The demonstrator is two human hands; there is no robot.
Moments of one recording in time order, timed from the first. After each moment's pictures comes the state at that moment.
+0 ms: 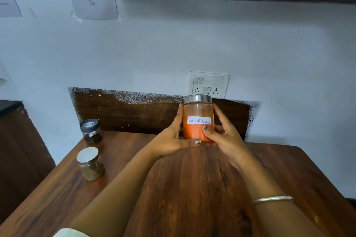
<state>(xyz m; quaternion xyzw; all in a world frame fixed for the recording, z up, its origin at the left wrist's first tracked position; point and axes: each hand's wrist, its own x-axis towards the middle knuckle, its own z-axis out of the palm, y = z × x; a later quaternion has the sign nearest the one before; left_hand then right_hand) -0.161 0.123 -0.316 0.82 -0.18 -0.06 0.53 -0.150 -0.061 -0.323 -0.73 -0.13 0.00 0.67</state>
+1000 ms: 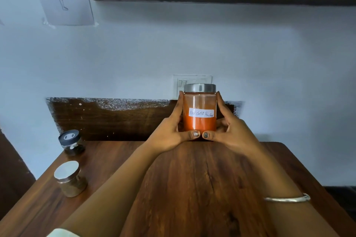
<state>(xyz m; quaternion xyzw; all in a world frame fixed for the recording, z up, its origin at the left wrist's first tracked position) -0.144 0.079 -0.284 0.83 -0.26 0.04 0.50 -0.148 -0.120 -0.282 -0.87 -0.17 -0.08 0.46</state>
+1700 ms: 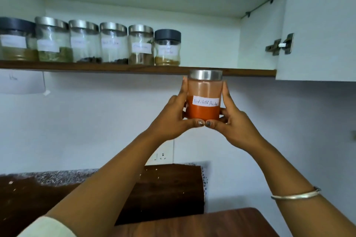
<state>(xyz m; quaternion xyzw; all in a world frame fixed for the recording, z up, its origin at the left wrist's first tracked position) -0.047 -0.070 -0.105 0.78 -0.41 0.22 0.42 -0.092 -0.245 -0.116 -0.85 -0.18 -0.30 0.39</state>
